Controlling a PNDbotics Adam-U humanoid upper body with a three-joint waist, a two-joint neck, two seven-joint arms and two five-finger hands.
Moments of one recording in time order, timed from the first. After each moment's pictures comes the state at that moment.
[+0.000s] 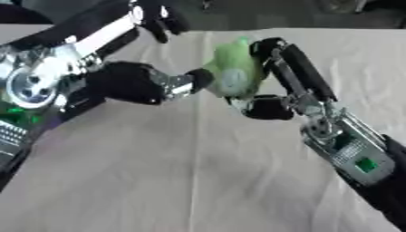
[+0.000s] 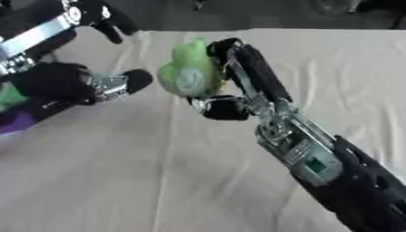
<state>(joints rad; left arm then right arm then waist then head) -0.87 0.46 -0.57 -1.92 -0.38 0.54 -0.38 -0.44 -0.55 0.49 -1.98 0.42 0.37 -0.18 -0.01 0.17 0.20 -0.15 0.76</state>
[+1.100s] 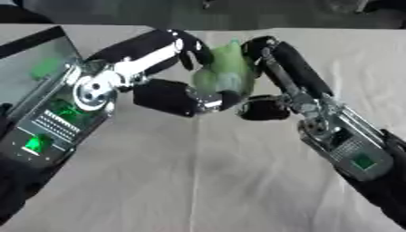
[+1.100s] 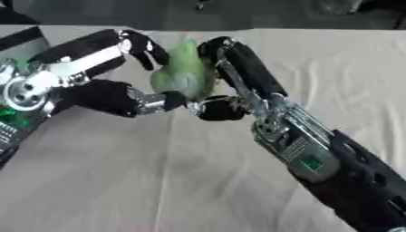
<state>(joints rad) -0.93 0.40 -0.66 -1.81 -0.39 0.53 -0.47 -0.49 -0.56 0.51 -1.98 0.46 0.38 -0.10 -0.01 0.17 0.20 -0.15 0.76</state>
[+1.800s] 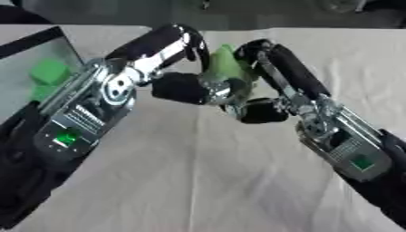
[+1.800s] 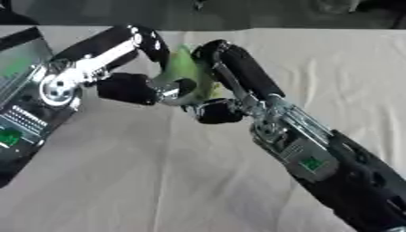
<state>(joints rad) -0.94 0.34 -0.67 -1.72 -0.47 0.54 -0.35 -0.49 -0.56 0.52 -1.98 0.48 0.37 -0.08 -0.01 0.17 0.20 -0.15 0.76</state>
